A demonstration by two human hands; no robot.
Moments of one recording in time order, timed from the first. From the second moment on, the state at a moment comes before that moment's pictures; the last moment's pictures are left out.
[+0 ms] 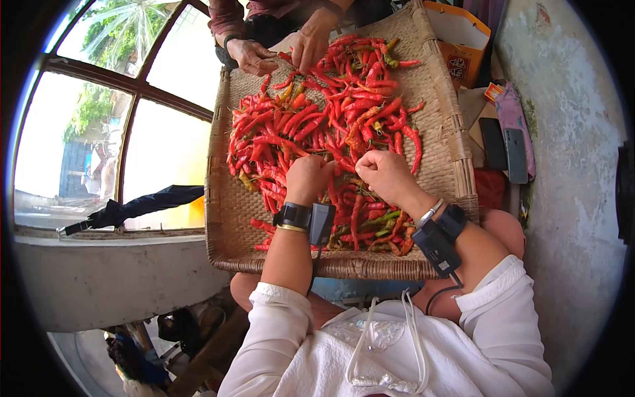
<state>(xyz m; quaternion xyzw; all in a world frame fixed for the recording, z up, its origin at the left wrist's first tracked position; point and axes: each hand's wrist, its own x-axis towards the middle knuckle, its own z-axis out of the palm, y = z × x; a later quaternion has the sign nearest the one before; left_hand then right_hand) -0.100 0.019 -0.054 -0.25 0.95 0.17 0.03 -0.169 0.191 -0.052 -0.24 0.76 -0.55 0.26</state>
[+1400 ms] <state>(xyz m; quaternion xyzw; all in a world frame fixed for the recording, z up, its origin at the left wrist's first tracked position) -0.127 0.034 -0.051 -0.03 0.97 0.20 -0.12 -0.180 0.195 -0.036 -0.01 0.61 -0.73 0.30</state>
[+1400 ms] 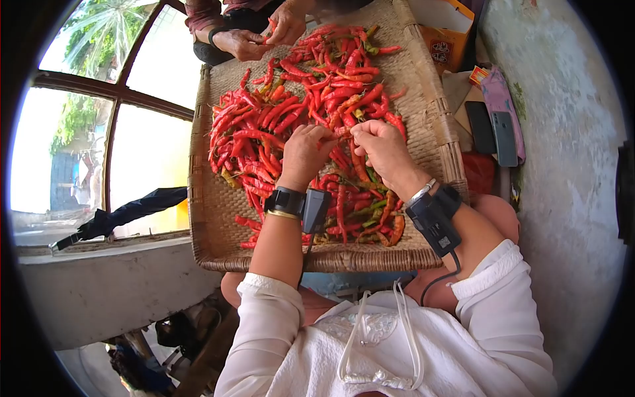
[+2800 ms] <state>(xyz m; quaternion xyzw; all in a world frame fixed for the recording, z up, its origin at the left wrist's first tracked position) -0.101 0.033 -0.021 -0.23 0.76 0.60 0.00 -0.121 0.311 0.144 -0.51 -0.10 -0.80 0.30</state>
